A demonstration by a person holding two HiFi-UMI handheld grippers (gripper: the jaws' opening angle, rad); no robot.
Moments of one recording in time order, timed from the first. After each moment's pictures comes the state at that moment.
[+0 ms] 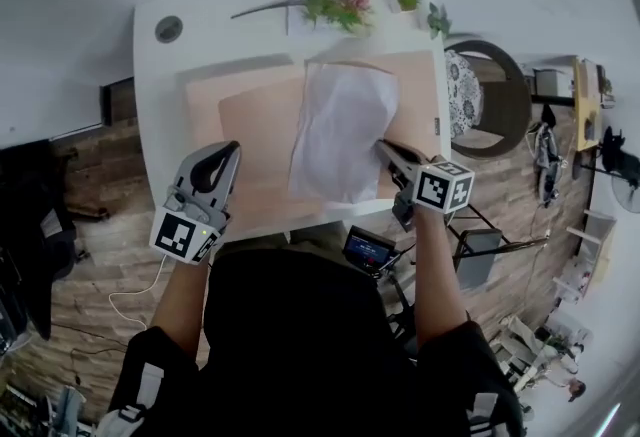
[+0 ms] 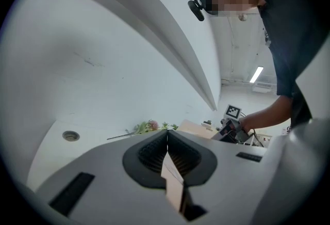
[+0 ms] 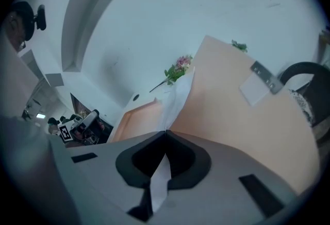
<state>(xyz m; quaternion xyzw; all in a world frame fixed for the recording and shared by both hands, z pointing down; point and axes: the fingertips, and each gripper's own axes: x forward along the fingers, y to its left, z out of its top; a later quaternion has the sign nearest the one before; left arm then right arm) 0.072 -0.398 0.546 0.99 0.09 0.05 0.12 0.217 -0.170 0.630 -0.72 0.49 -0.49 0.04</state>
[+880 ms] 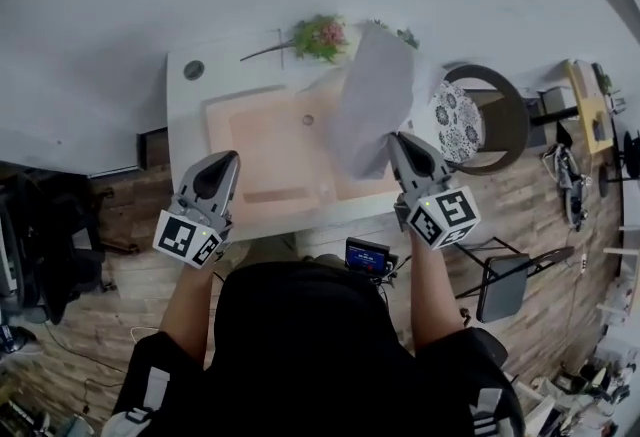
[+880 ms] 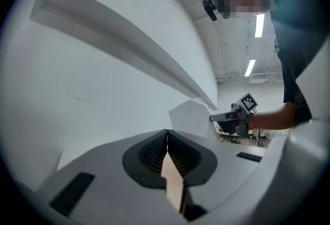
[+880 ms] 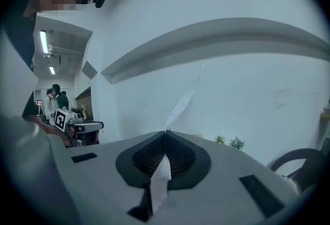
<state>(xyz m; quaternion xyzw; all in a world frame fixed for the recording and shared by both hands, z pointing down) 0.031 -0.351 0.449 1.00 0.07 0.01 0.05 0.191 -0.142 0.437 -0.83 0.54 -0.12 -0.02</state>
